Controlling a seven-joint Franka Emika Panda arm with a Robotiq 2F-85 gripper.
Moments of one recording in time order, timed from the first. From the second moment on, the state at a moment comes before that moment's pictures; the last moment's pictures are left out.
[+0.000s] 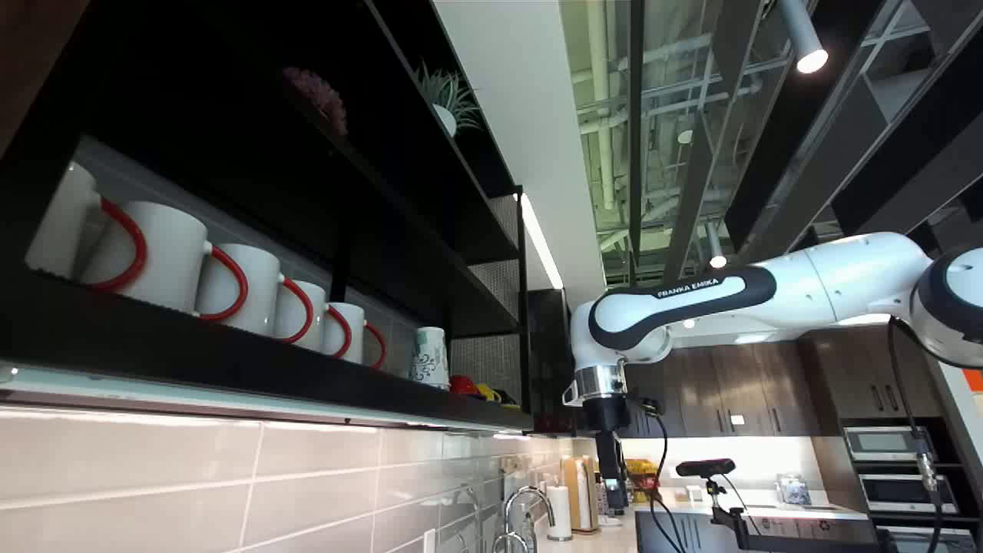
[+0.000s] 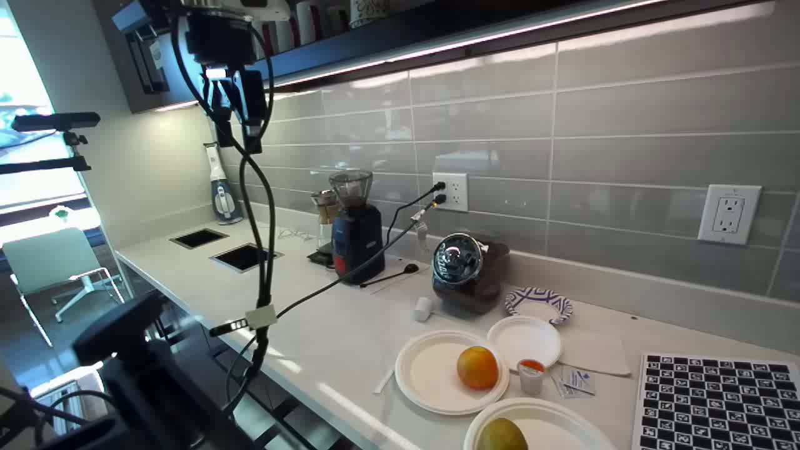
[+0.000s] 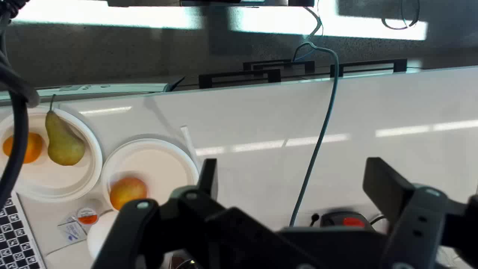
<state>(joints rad) -0.09 -0.46 -0.25 -2.12 -0.05 1.60 -0.28</state>
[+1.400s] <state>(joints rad) -0.05 -0.43 -0.16 -1.77 -0.15 1.92 -0.40</state>
